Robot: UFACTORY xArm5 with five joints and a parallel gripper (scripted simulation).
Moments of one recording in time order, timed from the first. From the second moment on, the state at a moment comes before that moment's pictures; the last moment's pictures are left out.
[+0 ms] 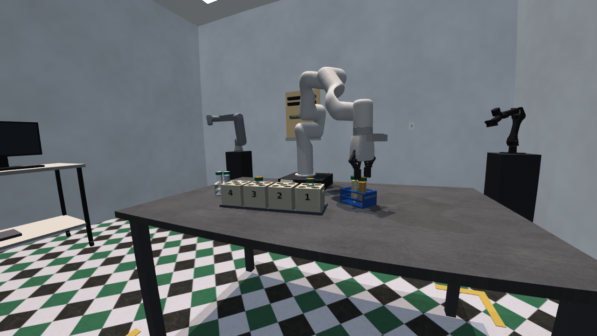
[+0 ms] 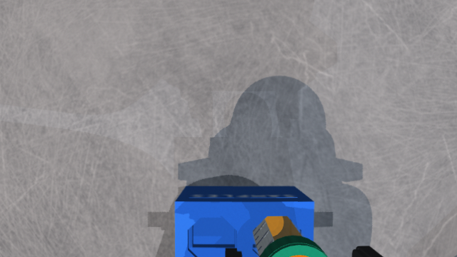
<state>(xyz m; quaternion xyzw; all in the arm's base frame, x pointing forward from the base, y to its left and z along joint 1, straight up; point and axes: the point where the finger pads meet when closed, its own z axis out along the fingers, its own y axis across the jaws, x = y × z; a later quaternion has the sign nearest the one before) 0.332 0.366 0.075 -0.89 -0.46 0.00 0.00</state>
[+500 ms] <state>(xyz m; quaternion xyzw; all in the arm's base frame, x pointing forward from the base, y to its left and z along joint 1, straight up) 0.332 0.366 0.066 -0.89 -0.46 0.00 0.00</state>
